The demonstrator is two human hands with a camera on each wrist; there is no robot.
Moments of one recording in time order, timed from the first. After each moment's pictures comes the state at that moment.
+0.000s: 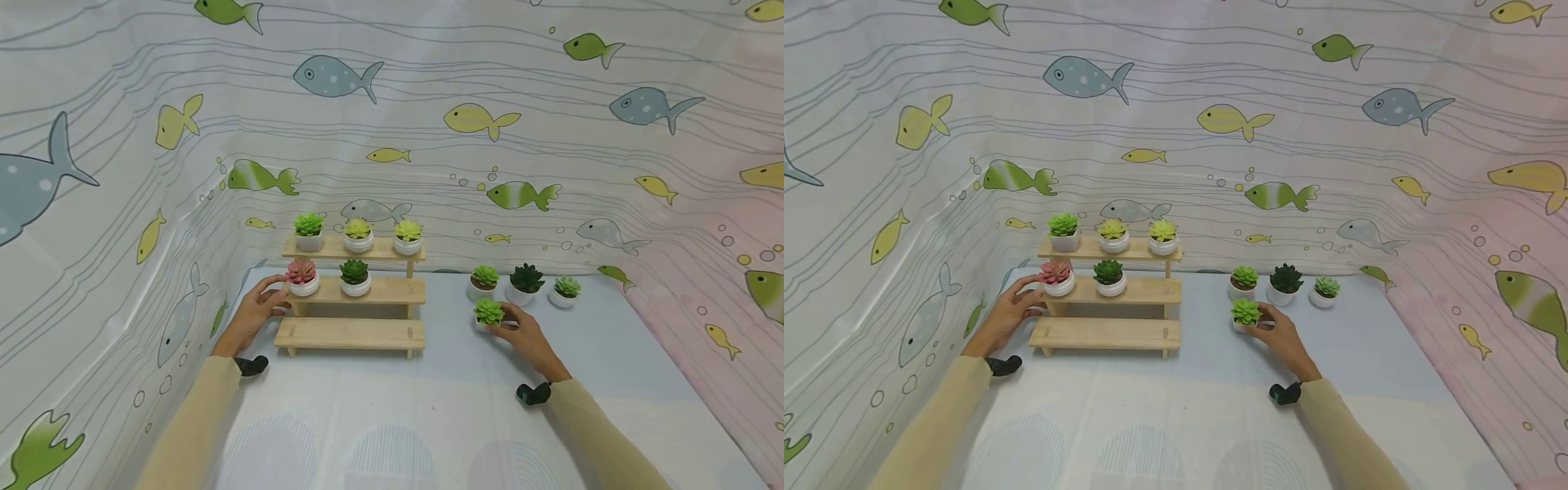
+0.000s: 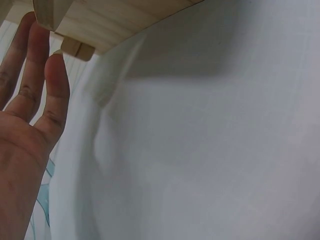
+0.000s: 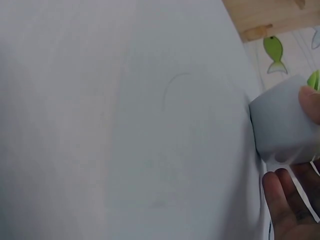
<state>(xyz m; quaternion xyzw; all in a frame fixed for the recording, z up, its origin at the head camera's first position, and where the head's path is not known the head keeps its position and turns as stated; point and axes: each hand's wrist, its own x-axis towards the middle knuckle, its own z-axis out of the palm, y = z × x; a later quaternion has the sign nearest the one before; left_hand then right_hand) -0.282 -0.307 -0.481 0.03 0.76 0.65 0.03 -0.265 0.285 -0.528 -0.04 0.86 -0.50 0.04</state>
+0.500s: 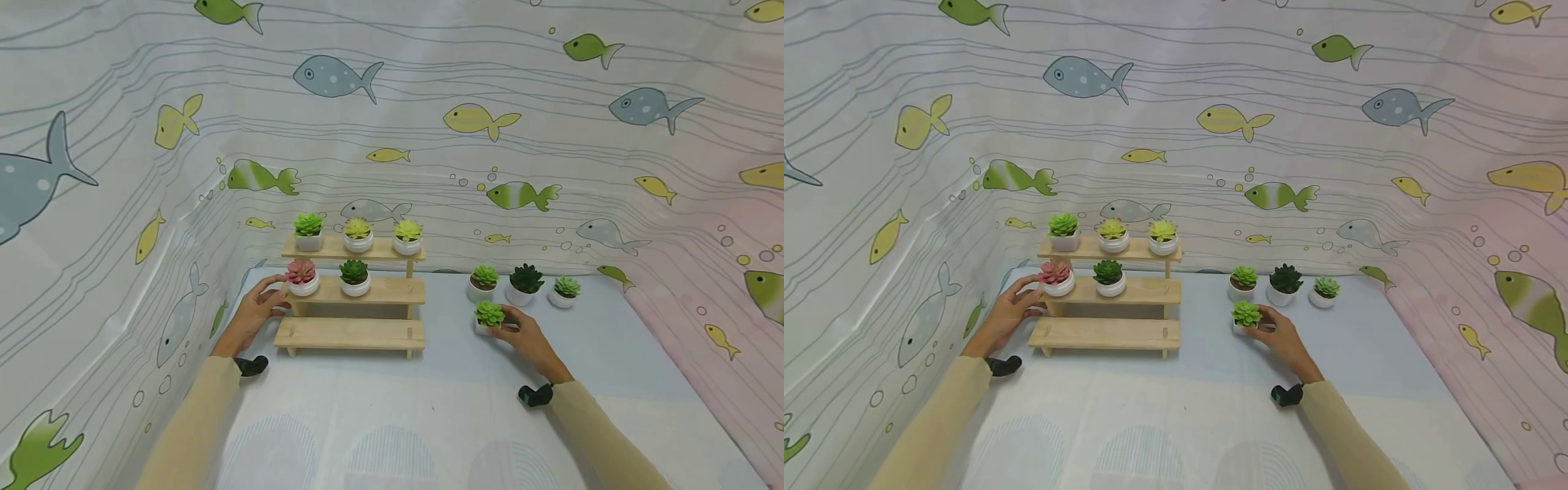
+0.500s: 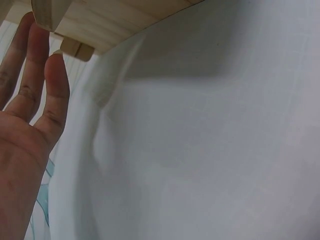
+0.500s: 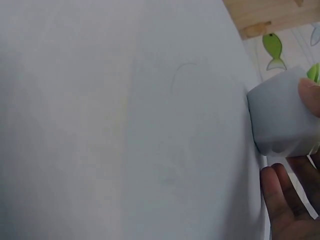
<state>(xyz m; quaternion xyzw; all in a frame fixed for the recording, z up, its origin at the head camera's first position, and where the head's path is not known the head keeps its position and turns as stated) -0.282 -0.307 -0.481 0.03 0.76 0.65 0.02 -0.263 0.289 -0.531 -0.04 0.86 -0.51 0.06</state>
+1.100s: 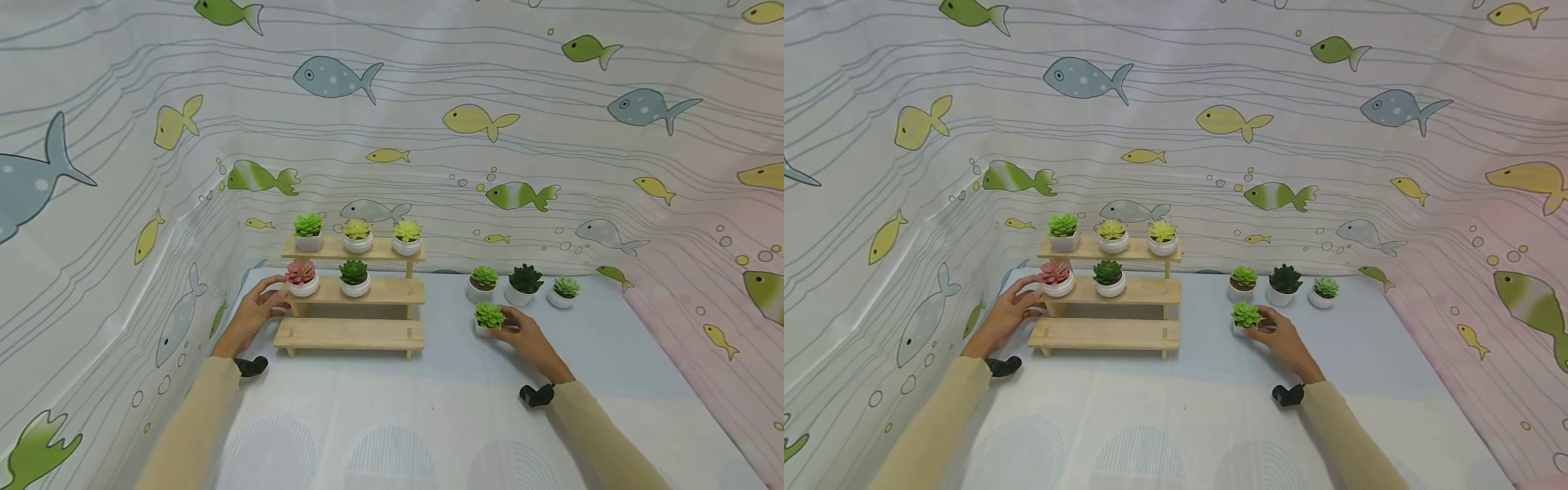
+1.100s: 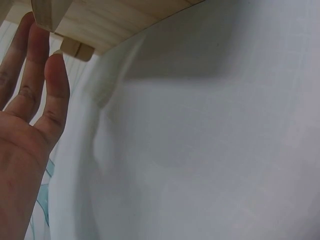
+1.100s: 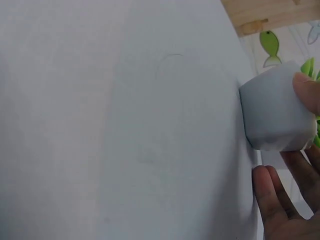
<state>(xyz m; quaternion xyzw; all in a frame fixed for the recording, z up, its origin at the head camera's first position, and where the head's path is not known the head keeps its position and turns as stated) -0.298 -0.317 -0.507 0.04 0.77 0.64 0.01 -0.264 0.293 -0.531 -0.05 0.87 -0.49 0.06</state>
